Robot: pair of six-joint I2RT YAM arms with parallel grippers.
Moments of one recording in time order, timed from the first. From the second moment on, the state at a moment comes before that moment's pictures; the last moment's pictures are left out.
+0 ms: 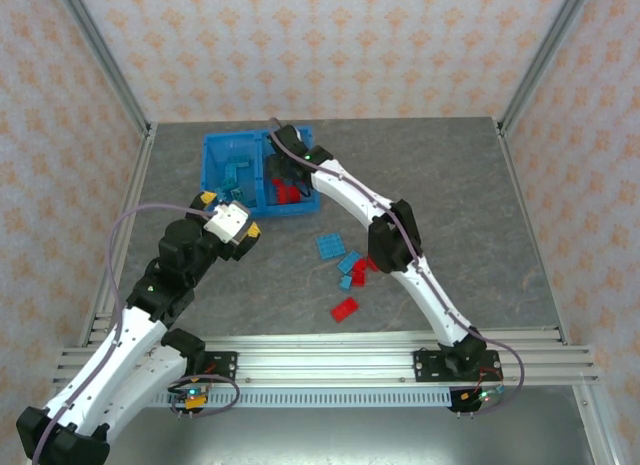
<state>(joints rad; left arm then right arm) -0.37 0.68 0.59 -0.23 -0.12 0.44 0.72 2.53 2.47 -0.77 0.12 0.51</state>
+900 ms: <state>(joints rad) -0.72 1.61 1.00 -0.35 0.01 -0.70 0.57 1.17 0.99 -0.58 -0.29 0.39</state>
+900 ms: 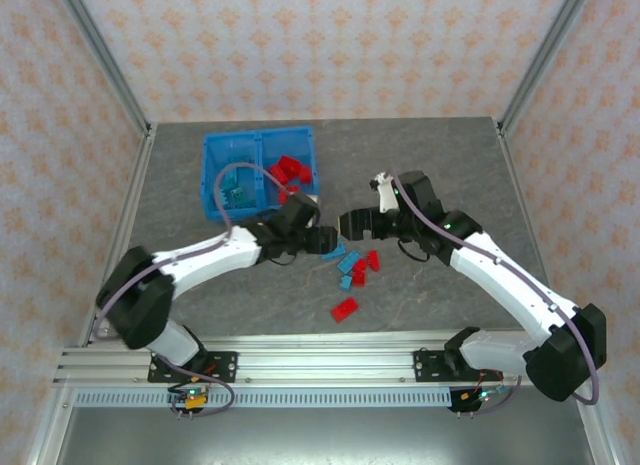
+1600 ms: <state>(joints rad) -0.72 1.82 1.05 -0.33 -0.05 -0.78 0.57 1.18 0.98 -0.61 -0.30 0.41</state>
